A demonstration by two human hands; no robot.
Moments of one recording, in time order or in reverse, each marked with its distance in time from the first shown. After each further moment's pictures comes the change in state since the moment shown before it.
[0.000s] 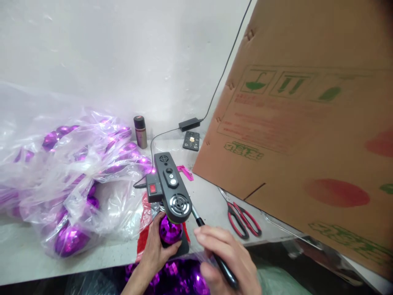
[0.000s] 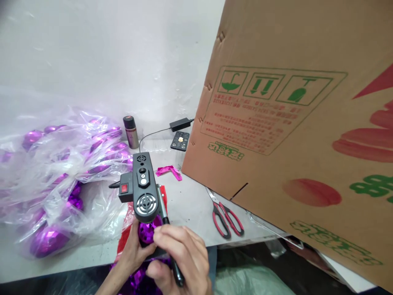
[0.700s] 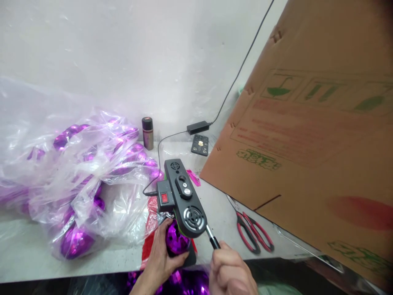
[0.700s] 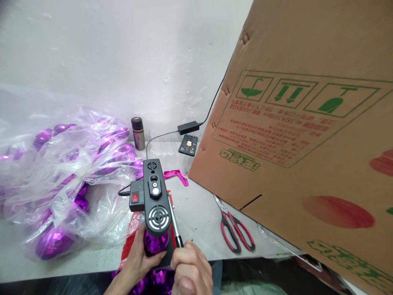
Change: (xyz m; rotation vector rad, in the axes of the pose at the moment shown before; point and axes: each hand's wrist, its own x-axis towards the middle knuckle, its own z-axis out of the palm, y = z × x) left_hand -0.004 -0.009 0.003 0.057 -0.023 0.048; right_hand -0.038 0.010 0.049 0.196 0.381 0.081
